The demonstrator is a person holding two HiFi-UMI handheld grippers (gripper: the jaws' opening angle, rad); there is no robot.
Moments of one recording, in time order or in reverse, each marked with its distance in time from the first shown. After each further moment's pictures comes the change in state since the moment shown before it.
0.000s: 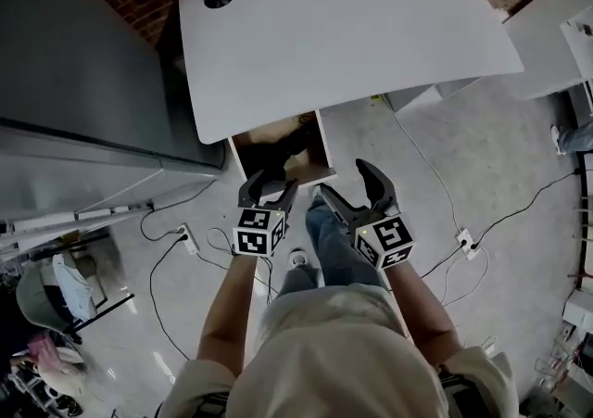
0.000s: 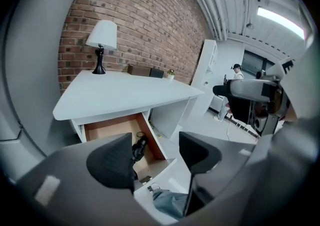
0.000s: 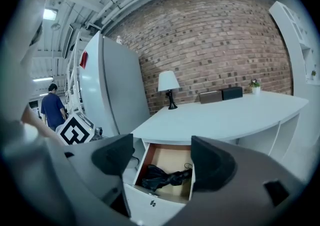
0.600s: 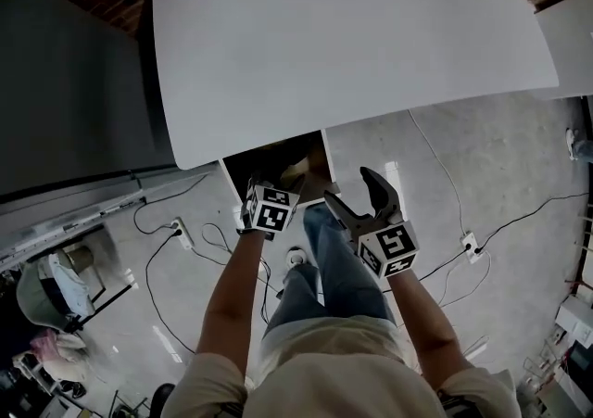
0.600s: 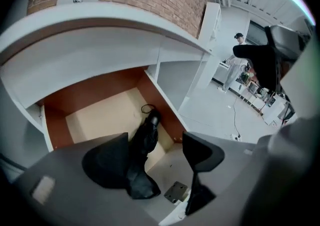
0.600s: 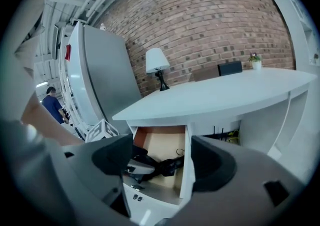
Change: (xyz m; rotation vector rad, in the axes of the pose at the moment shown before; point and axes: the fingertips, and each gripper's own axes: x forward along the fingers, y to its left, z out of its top) left arm 0.165 0.056 -0.093 0.098 0.333 0.008; right arm 0.076 -0.074 -0.079 0.087 0.152 0.021
